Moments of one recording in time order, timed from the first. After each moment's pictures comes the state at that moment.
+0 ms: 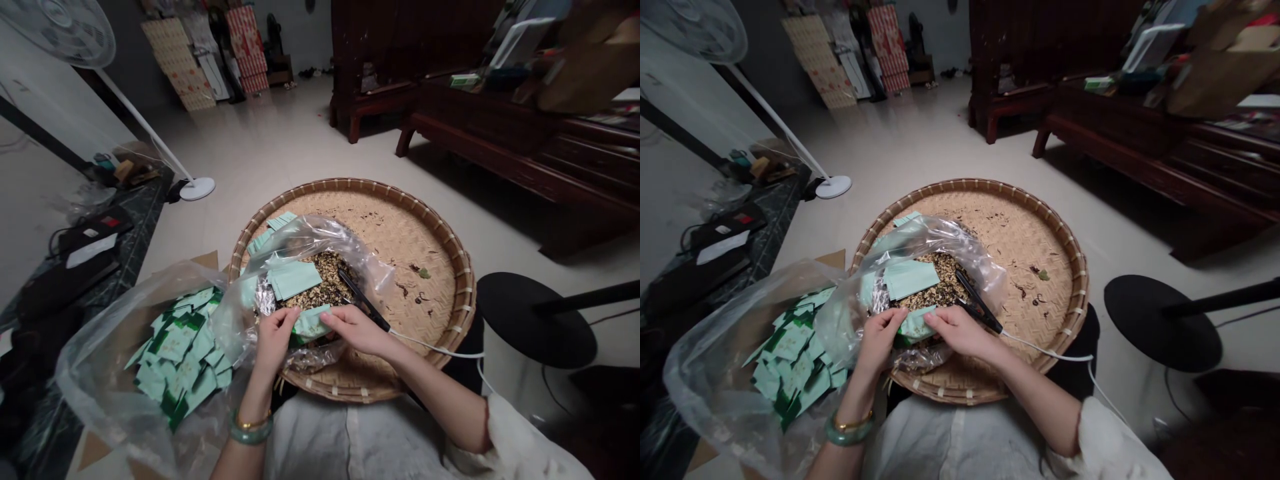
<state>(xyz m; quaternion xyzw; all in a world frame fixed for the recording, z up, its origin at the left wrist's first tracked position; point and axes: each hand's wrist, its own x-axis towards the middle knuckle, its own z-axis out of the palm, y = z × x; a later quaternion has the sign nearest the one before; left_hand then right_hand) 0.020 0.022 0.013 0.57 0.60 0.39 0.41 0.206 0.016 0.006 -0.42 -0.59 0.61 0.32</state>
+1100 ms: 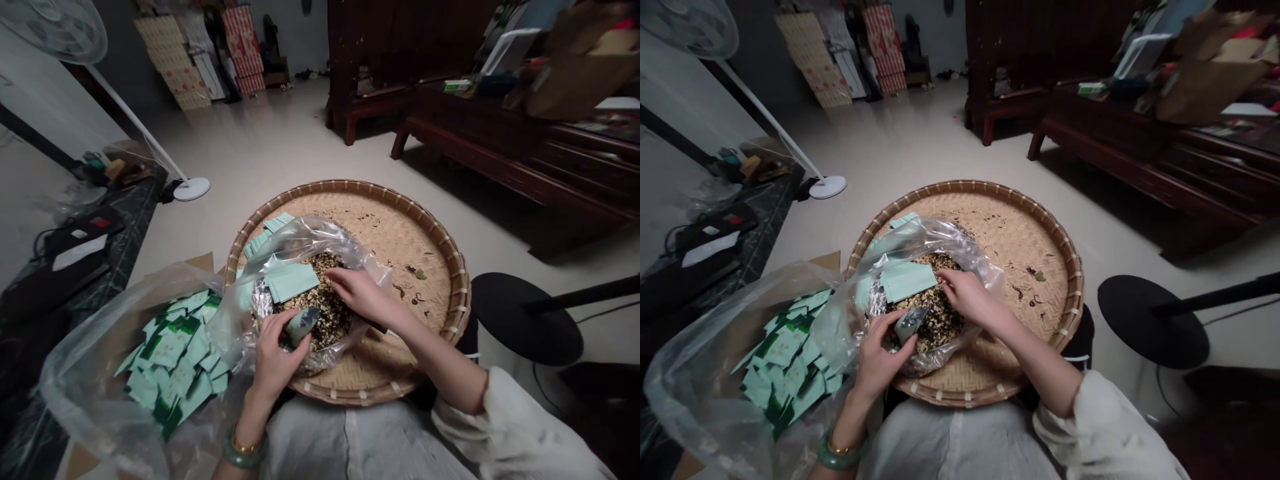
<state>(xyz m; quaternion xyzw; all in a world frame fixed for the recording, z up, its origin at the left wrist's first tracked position) 0.018 0.004 0.010 0.75 0.51 0.38 0.18 0.234 0.056 0.039 -0.52 -0.74 0.29 0.30</state>
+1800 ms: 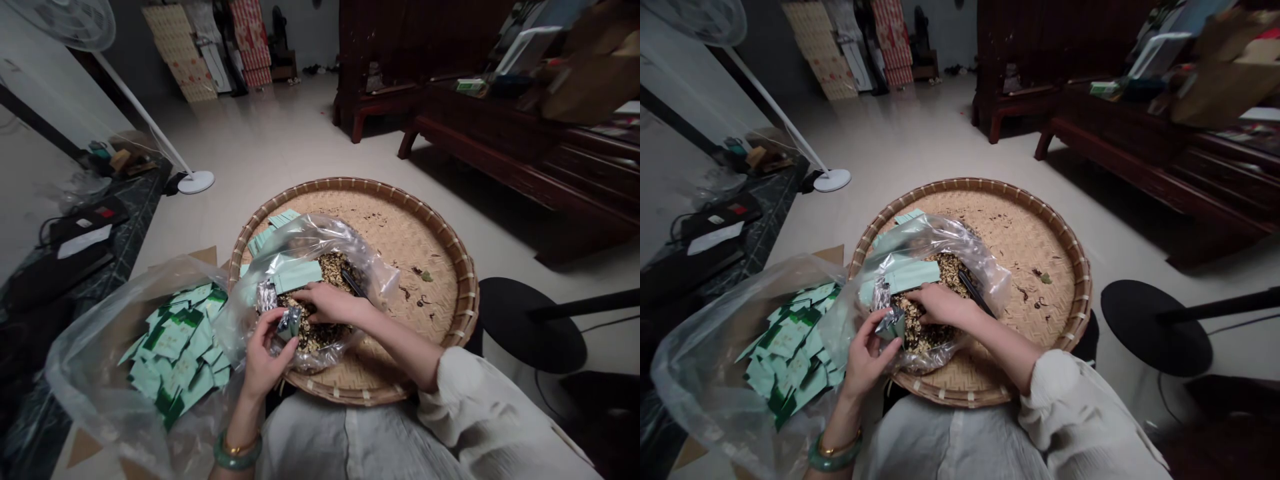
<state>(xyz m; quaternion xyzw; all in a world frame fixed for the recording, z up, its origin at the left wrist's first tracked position) -0.008 -0.001 -0.007 0.60 0.52 0.47 0.39 0.181 0.082 0.021 -0.41 -0.87 0.27 0.06</state>
